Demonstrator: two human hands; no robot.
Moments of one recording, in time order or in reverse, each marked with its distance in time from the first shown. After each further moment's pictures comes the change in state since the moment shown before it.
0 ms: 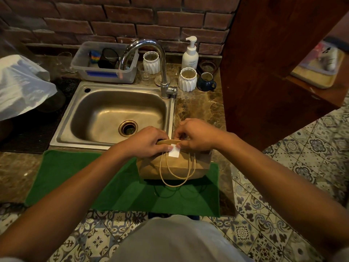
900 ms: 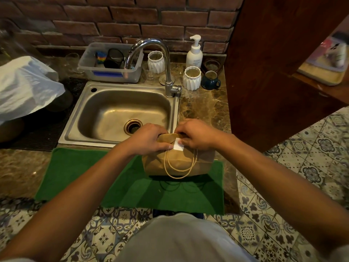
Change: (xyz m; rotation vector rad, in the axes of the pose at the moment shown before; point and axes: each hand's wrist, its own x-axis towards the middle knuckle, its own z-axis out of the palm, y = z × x) left_hand -0.007 -0.005 0.001 0.090 0.074 -0.160; right_hand 0.006 -0.003 0.014 -0.025 0.042 -0.017
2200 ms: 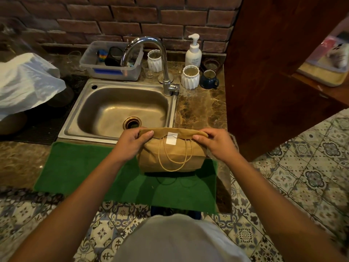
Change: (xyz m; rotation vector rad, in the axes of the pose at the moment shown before) left_hand -0.038 0.011 0.030 -0.700 0.358 -0.337; right_hand -0.078 0.057 0.049 0.702 0.459 0.319
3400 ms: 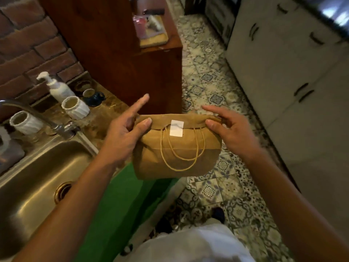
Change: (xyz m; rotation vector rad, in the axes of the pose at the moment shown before) left_hand -0.056 0.137 0.086 -0.007 -0.760 0.604; right_hand -0.277 -0.076 0.003 0.032 0.957 0.171
